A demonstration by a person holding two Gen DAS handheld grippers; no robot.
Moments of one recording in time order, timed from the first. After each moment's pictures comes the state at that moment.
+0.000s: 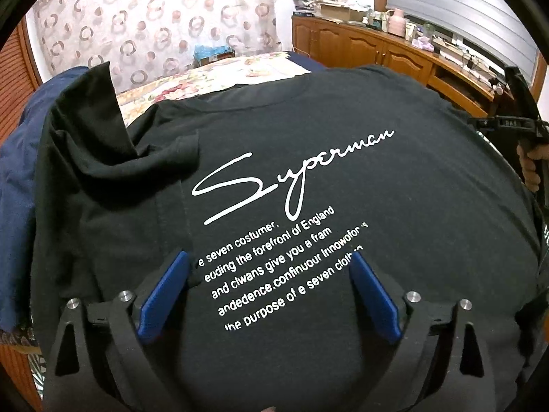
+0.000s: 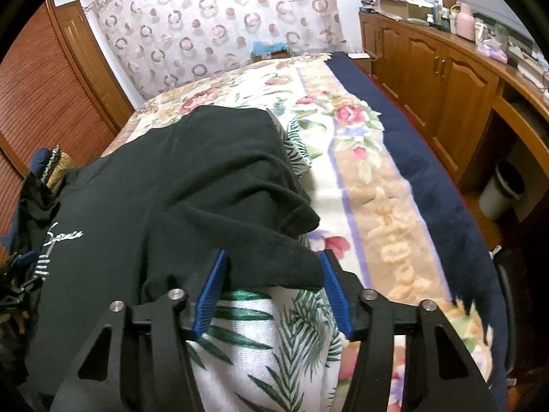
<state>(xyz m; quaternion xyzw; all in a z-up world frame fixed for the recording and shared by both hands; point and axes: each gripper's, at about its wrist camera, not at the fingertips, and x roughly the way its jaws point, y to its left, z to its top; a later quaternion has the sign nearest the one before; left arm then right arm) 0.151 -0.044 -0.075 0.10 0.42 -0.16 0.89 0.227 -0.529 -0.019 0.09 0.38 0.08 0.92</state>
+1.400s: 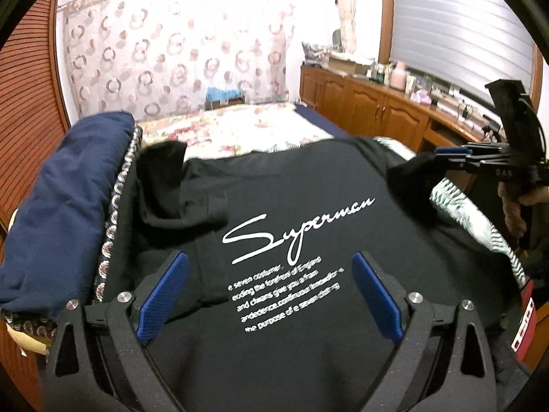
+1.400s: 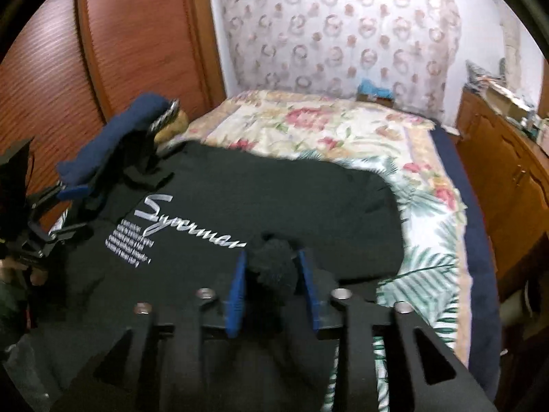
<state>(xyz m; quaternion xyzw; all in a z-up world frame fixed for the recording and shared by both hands) 0.121 -0.017 -0.015 0.04 0.33 -0.16 0.93 0.204 -0.391 0.031 -0.05 0.29 0.21 0.93</state>
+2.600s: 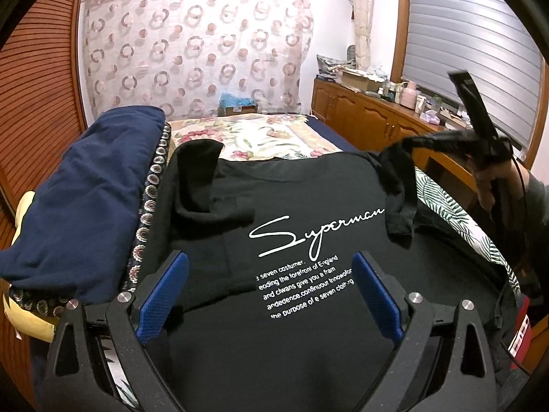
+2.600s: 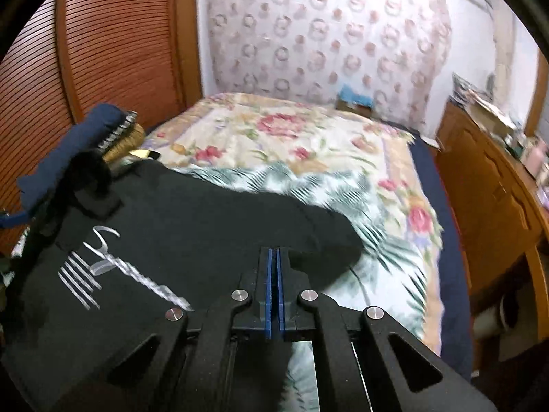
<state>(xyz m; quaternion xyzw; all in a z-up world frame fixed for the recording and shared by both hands) 0.113 0.016 -0.015 0.00 0.32 -0.14 0.94 0.297 -0.346 0.051 -0.11 0.29 0.18 0.93</state>
